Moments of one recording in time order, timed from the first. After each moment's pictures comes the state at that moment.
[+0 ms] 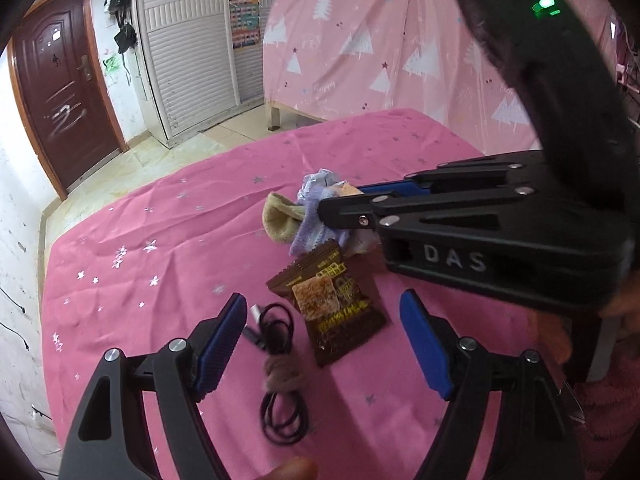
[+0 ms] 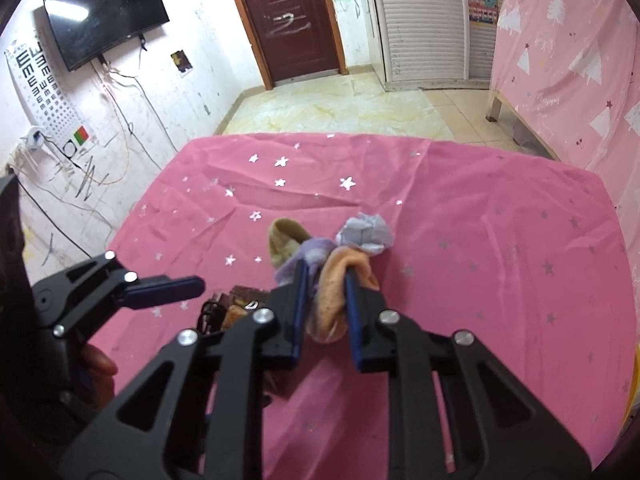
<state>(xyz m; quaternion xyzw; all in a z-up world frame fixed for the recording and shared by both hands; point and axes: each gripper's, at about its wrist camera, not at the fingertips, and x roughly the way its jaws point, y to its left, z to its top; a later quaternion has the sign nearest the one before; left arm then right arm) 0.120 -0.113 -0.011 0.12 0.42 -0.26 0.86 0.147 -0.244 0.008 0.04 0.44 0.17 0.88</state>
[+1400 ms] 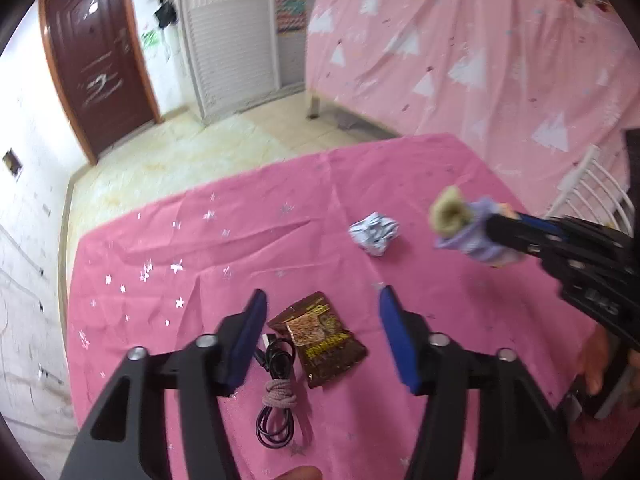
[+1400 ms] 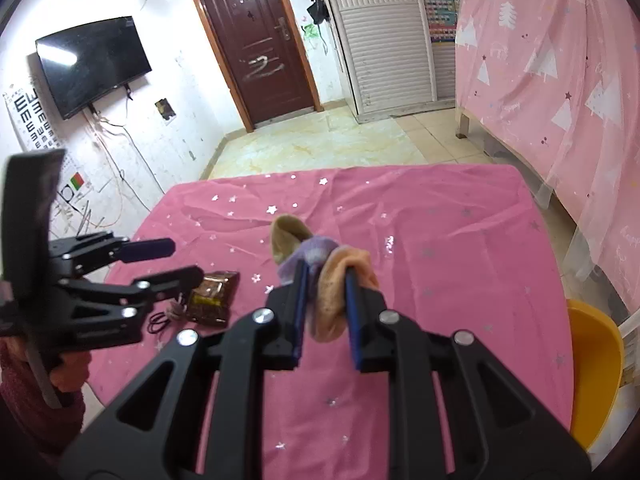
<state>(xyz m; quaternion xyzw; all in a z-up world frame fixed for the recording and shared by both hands) 0.151 -0.129 0.024 0.09 0.46 -0.18 0.87 0.103 -0.335 0.035 0.09 0.38 0.14 0.91</state>
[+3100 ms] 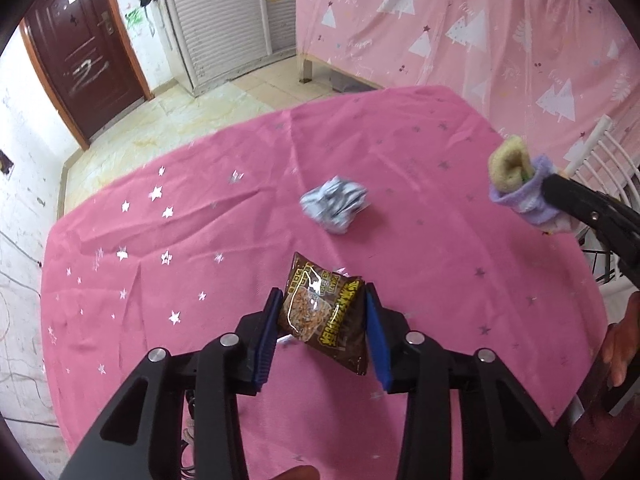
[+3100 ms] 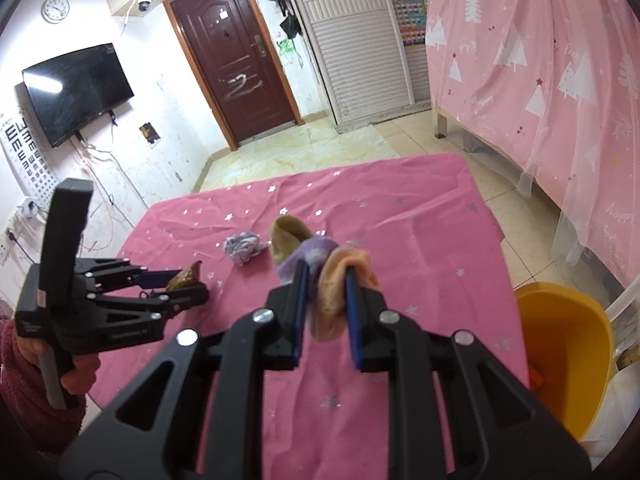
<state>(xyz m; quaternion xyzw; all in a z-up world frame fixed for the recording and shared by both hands) 0.148 -0.179 -0.002 0.12 0.50 -0.18 0.84 0.086 -0.391 0.028 0.12 0.36 0.11 0.92</state>
